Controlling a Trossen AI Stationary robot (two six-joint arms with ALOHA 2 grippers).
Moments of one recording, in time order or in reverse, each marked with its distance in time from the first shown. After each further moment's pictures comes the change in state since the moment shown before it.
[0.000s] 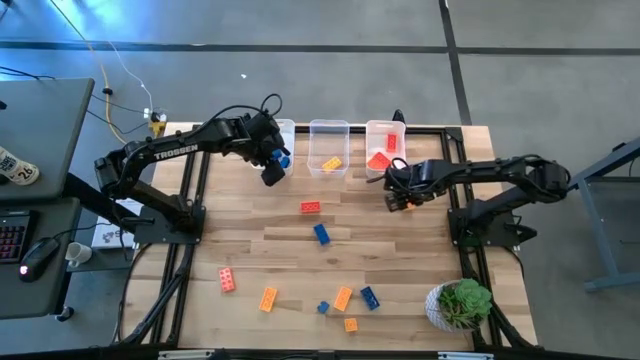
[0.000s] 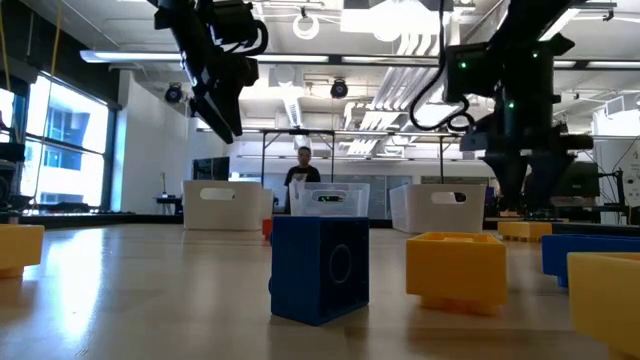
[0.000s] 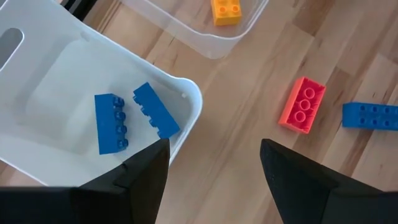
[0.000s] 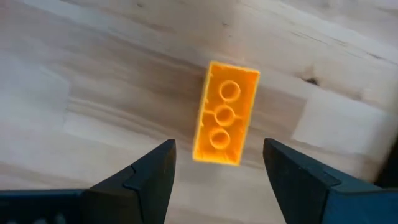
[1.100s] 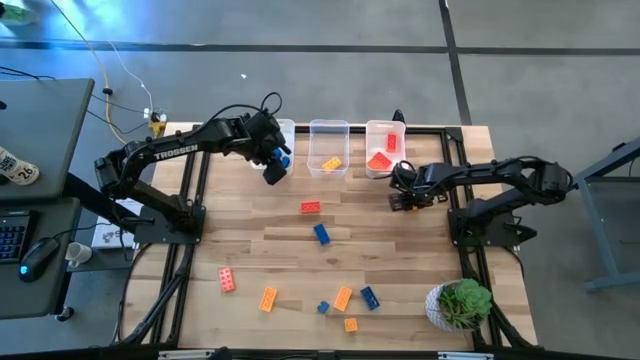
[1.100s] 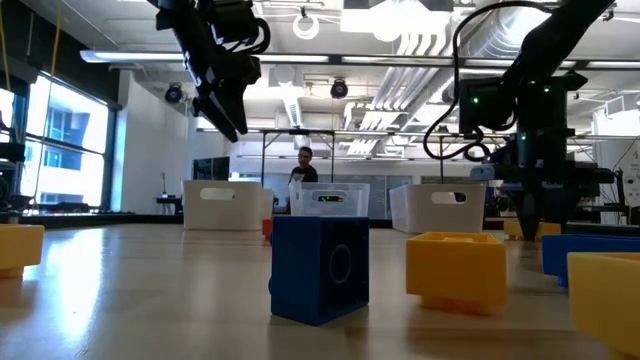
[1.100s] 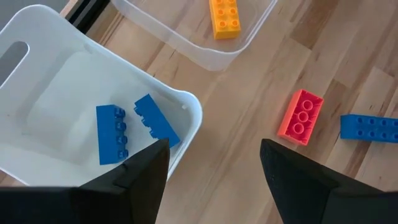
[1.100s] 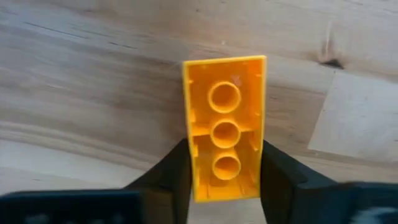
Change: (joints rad) left arm 0.000 0.000 0.000 0.037 -0.003 -0.004; right arm -0.096 -0.001 -0.188 0.214 -0.098 0.017
